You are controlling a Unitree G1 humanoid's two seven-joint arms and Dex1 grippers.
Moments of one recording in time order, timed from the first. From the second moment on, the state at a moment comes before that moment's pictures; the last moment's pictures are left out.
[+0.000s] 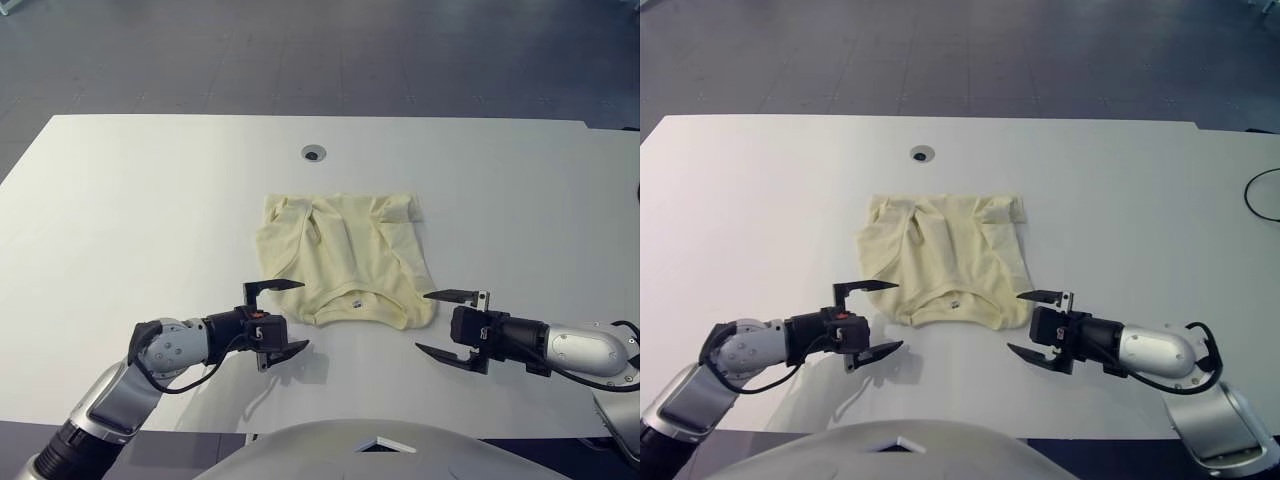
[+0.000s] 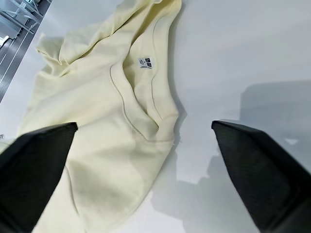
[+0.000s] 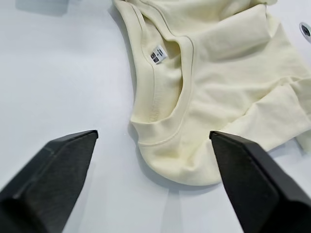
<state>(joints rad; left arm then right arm) 0.21 0.77 -0.29 -0.43 0.14 -0.12 -0.77 0.39 -0.89 -0.01 -0.65 0.07 0.28 0.92</state>
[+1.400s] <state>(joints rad) -0.63 0.76 -0.19 -0.09 -0.06 0.20 -1.08 -0.48 -0.69 -0.06 -0.32 0.32 0.57 0.73</state>
